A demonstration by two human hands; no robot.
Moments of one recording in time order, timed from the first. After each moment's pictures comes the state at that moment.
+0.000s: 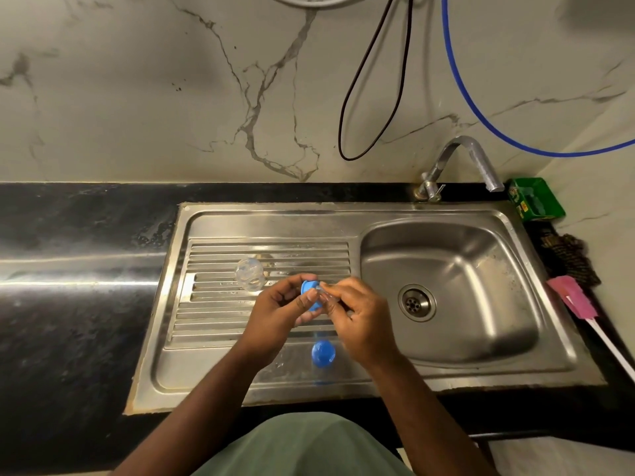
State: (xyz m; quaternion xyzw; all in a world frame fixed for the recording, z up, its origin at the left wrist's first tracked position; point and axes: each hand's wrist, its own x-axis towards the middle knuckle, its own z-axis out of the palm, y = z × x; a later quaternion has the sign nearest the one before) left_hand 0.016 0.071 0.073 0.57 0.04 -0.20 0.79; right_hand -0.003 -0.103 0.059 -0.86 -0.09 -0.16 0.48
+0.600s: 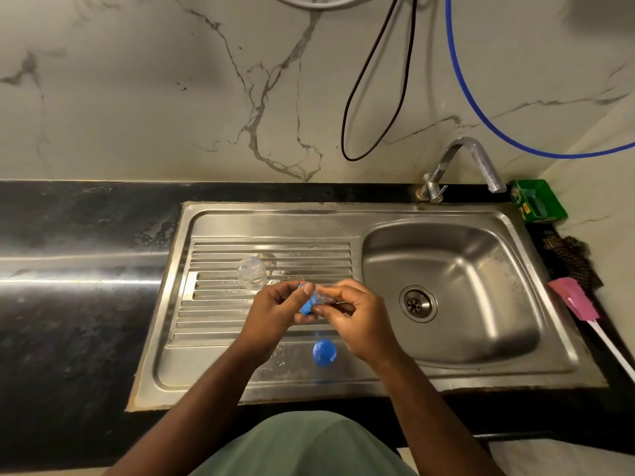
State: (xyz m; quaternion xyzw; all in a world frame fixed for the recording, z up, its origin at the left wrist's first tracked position) left_hand 0.019 0.078 0.073 0.62 0.04 -0.20 0.76; right_hand -0.005 -0.101 0.062 -0.83 -0.04 -0.05 0.55
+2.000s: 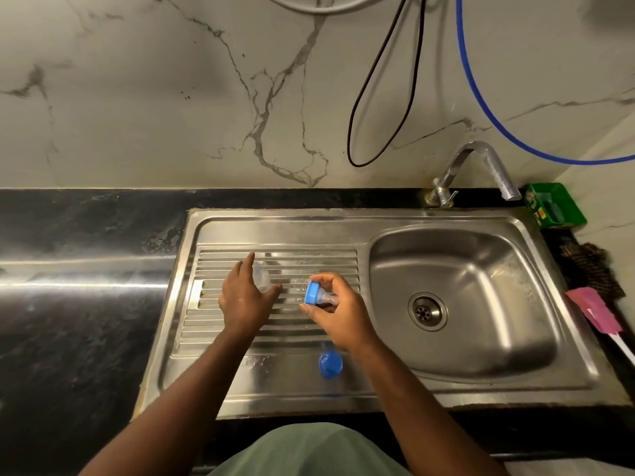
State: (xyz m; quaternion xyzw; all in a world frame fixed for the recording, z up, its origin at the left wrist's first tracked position) left_hand 0.082 0.116 0.023 0.93 0.15 -0.05 0.34; right_hand 0.030 -0.074 0.049 -0.77 0.05 0.06 0.63
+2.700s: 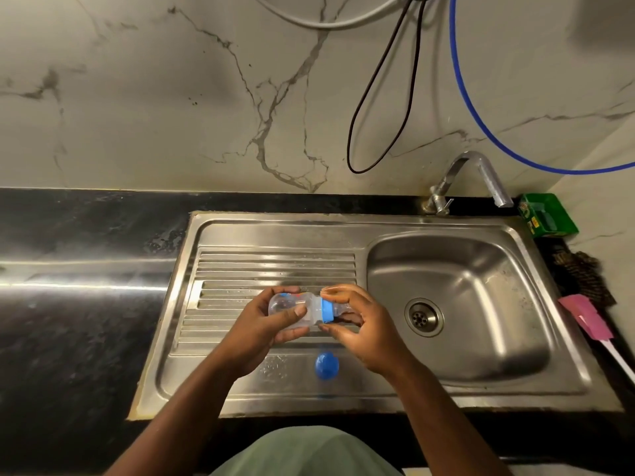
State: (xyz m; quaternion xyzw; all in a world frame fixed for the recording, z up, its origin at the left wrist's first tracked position) left_hand 0.022 0.104 0.081 0.56 0.11 -0.26 0.78; right_hand 0.001 -0.116 0.071 -0.79 -0.08 0.03 0.60
